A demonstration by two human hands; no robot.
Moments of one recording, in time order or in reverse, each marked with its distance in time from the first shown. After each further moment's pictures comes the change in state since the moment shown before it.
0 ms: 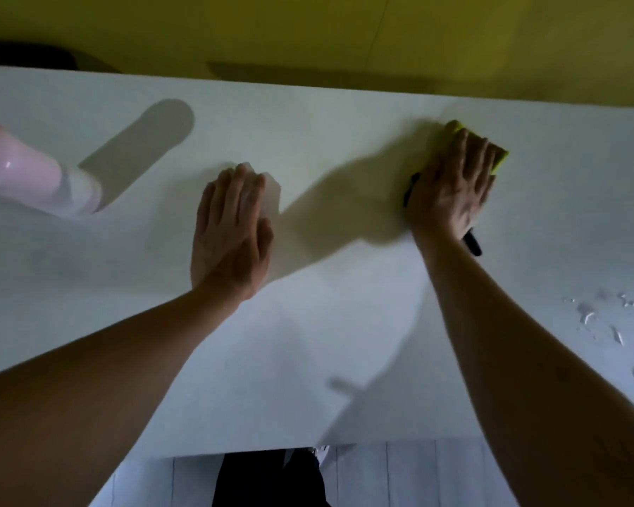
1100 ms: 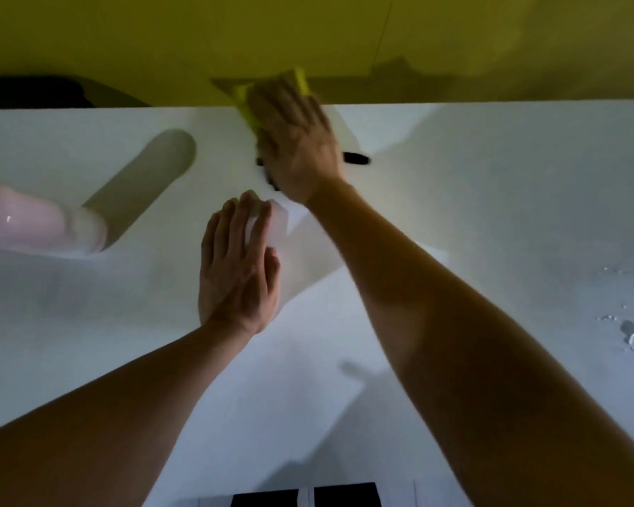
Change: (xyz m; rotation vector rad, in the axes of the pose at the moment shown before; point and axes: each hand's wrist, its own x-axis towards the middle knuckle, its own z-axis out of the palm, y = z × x) left_hand 0.006 -0.003 0.005 0.040 0.035 0.020; right_hand 0.006 -0.174 0.057 0.046 -0.229 -0.758
